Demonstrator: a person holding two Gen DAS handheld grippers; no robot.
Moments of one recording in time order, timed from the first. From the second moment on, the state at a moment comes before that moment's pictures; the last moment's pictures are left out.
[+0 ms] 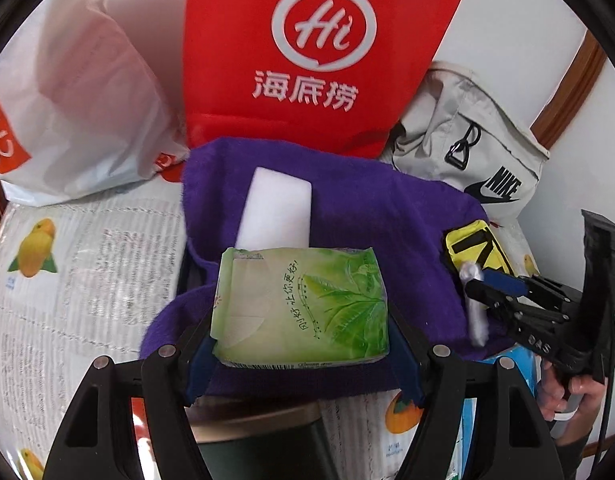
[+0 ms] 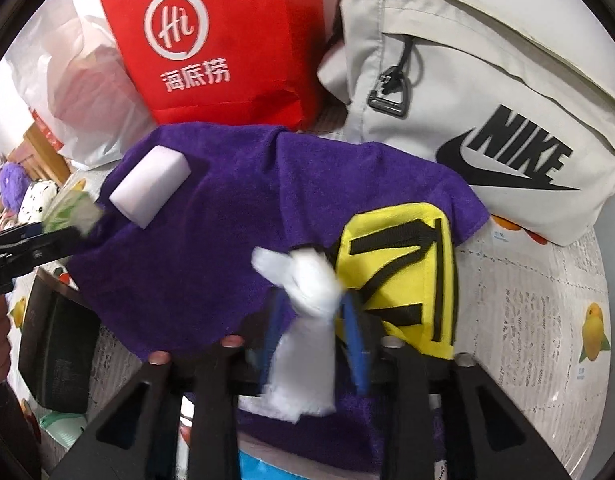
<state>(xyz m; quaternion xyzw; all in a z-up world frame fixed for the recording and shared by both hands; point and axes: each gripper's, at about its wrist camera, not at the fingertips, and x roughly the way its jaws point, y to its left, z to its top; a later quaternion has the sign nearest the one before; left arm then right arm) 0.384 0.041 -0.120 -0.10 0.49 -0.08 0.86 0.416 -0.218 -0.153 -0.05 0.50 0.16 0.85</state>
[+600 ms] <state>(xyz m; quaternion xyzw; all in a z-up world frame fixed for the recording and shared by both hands) 0.405 0.019 -0.144 -0.06 0.52 -0.06 0.85 0.412 -0.220 -0.138 -0.06 0.47 0.15 0.87</state>
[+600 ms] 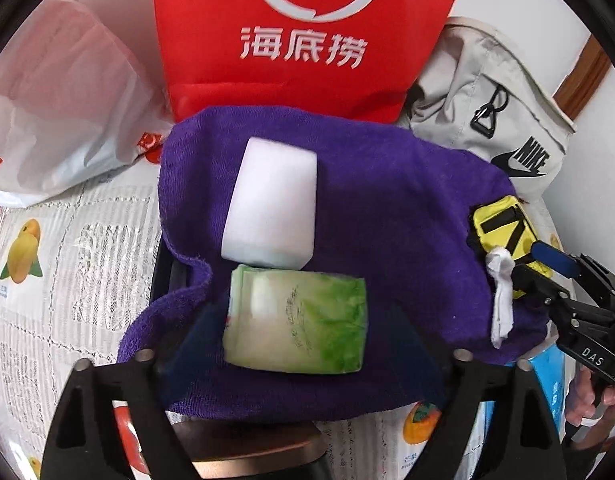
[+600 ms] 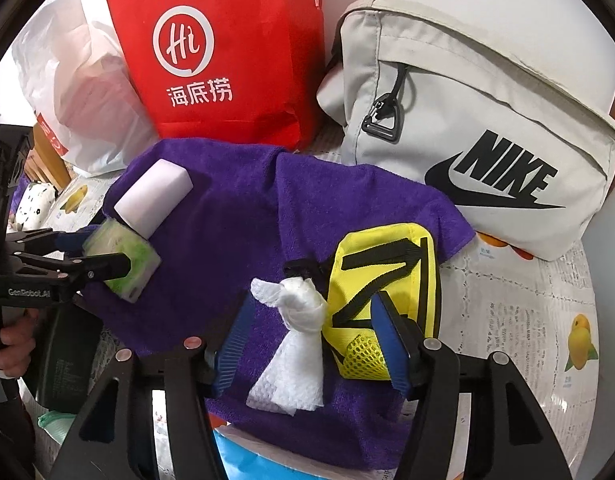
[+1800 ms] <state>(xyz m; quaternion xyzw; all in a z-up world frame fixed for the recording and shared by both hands) 0.192 0.024 -0.084 -0.10 0.46 -0.10 0.88 0.196 -0.225 -0.064 -0.01 0.39 0.18 0.90</state>
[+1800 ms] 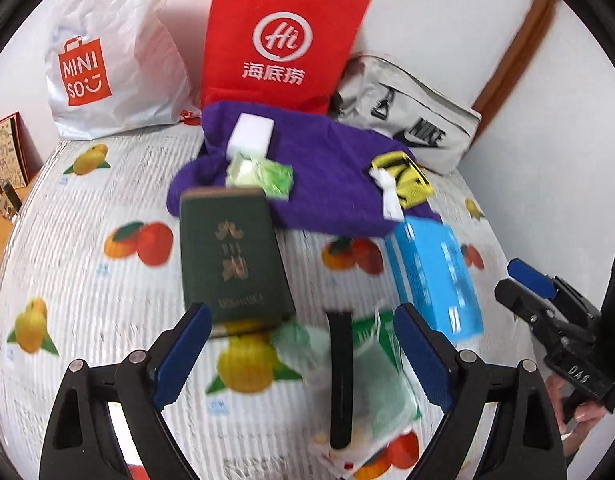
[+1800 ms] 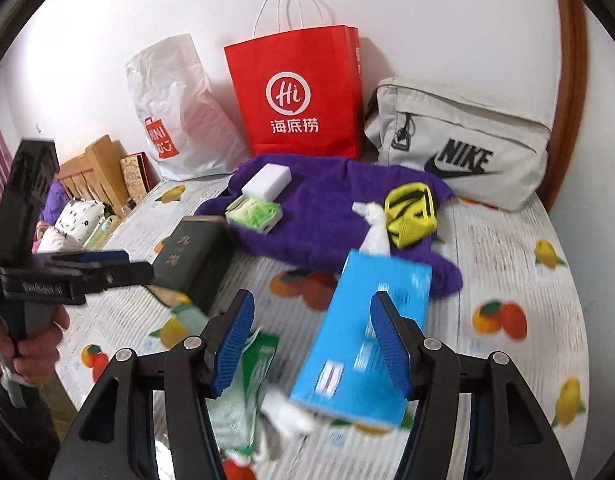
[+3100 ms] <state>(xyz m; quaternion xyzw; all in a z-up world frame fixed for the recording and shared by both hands) 0.158 -0.040 -0.167 0.01 0.49 -0.14 0.86 0.101 -0.262 -0.131 0.04 0.40 0.14 0.90</state>
